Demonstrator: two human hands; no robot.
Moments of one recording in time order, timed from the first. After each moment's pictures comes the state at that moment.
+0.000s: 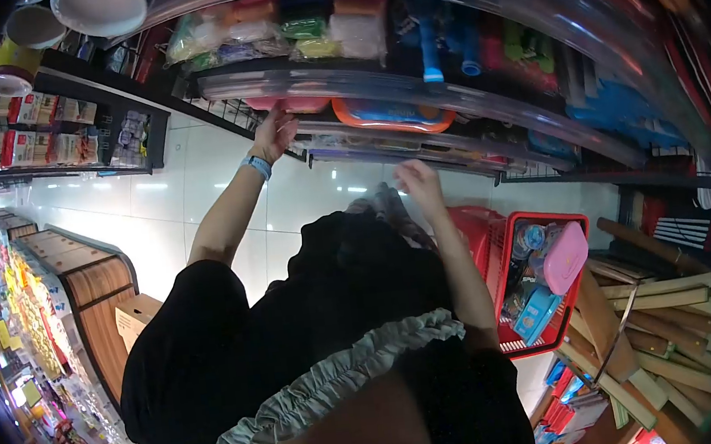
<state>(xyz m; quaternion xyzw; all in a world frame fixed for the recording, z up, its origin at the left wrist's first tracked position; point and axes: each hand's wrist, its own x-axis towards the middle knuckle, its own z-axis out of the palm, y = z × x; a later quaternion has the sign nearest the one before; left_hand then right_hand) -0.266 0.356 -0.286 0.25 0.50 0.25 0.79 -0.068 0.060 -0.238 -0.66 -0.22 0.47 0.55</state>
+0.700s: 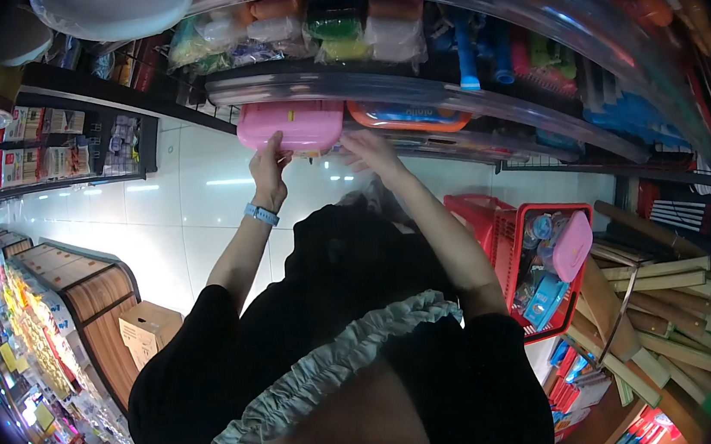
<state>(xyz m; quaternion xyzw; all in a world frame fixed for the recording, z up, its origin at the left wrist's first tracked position) -0.304 0.297 -0.218 0.33 0.53 0.36 0.69 -0.121 0.182 -0.208 -0.60 -0.21 0.61 0.47</state>
